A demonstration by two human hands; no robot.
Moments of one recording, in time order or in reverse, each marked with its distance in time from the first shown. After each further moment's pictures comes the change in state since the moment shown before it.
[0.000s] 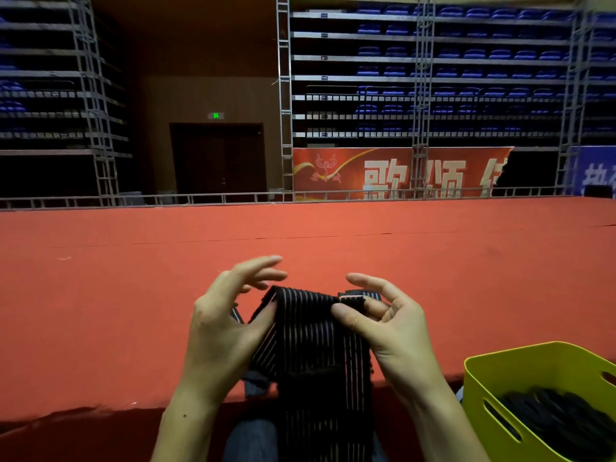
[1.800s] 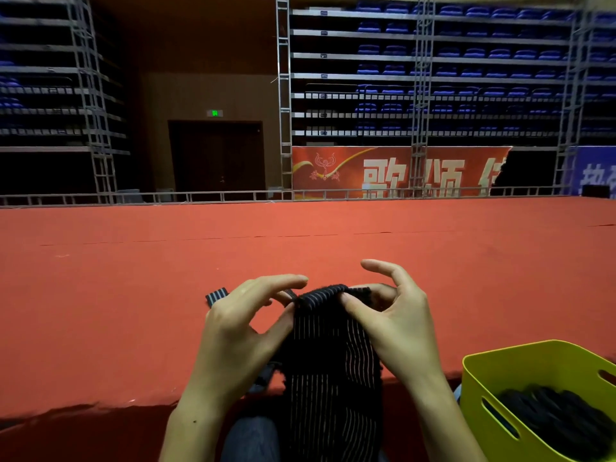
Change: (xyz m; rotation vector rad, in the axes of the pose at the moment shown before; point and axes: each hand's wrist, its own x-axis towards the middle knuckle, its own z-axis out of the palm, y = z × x) left_hand -0.005 -0.003 0.013 -0.001 -0.082 0.083; right_hand 0.008 -0.003 0.000 -0.469 0.168 -0.187
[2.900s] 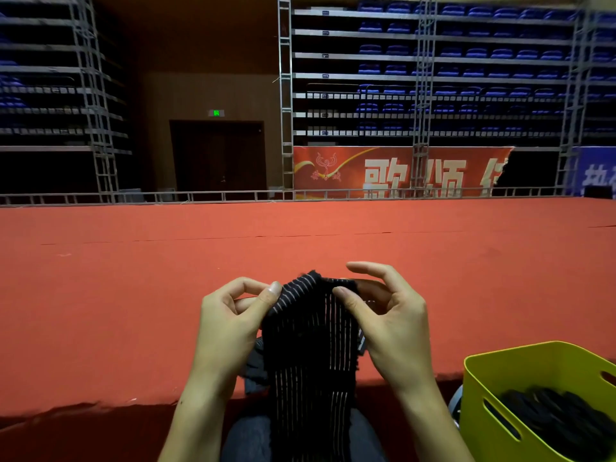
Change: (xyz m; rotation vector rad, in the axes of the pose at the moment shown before) left_hand 0.004 0.000 0.006 -0.526 0.186 -0.692; right_hand -0.008 -0.003 0.010 0.126 0.005 -0.120
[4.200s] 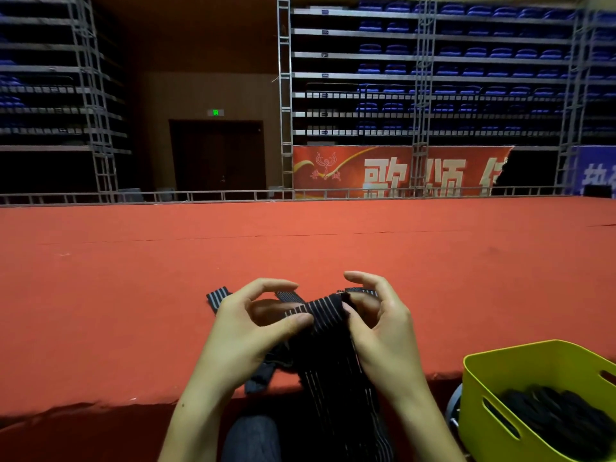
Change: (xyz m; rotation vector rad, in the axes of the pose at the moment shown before) left_hand -0.005 0.007 -0.002 0.168 -0.271 -0.047; right_hand -0.009 0.012 0.000 -0.125 -0.082 0.056
